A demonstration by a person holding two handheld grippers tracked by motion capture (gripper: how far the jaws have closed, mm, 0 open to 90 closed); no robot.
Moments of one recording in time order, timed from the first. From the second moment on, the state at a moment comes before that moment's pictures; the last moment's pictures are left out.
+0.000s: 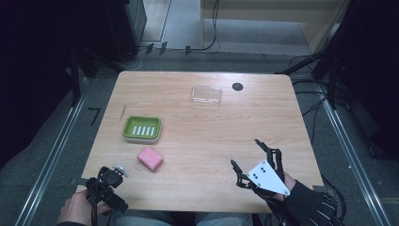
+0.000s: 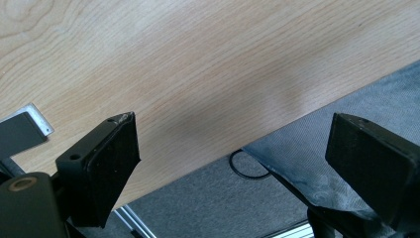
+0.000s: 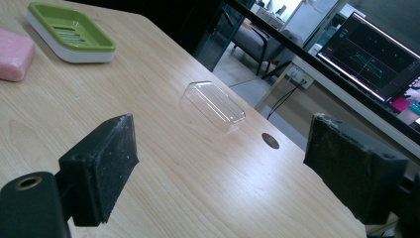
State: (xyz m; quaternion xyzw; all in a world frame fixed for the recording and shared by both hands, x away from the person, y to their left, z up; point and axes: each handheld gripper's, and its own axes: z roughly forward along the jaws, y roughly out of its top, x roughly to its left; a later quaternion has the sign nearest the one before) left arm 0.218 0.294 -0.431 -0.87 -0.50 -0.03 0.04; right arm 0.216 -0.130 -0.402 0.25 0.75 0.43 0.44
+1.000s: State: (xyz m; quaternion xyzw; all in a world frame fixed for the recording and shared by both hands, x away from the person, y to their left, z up) left arm 0.230 0.279 -0.425 -0.88 -0.48 -0.02 0.03; right arm 0.218 -0.126 -0.402 0.24 0.75 0.43 0.44
